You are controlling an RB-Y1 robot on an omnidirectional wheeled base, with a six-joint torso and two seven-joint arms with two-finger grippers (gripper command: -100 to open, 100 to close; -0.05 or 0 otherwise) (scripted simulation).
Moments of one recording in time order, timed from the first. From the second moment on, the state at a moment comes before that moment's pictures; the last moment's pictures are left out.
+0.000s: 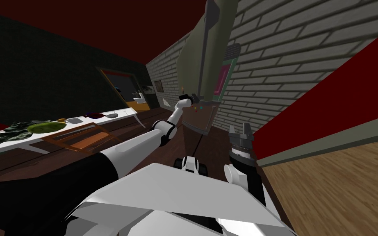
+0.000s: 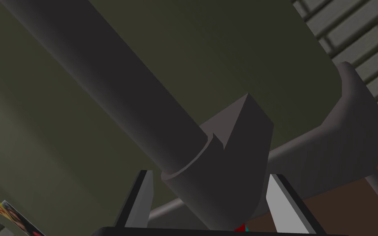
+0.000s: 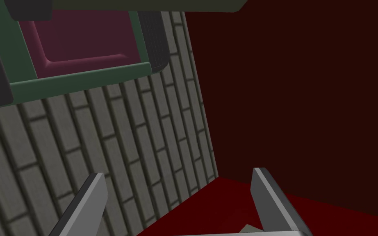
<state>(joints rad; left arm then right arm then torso) -1.22 0.14 0.02 -1.00 0.59 0.47 0.59 0.50 -0.04 0.02 -2.28 -0.02 -0.49 -0.03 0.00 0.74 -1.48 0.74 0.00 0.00</state>
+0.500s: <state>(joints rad) -1.21 0.12 -0.01 -1.04 0.63 0.50 0.58 0.50 -0.04 0.02 -2.28 -0.02 -0.49 -0.03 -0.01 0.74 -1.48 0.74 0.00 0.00</state>
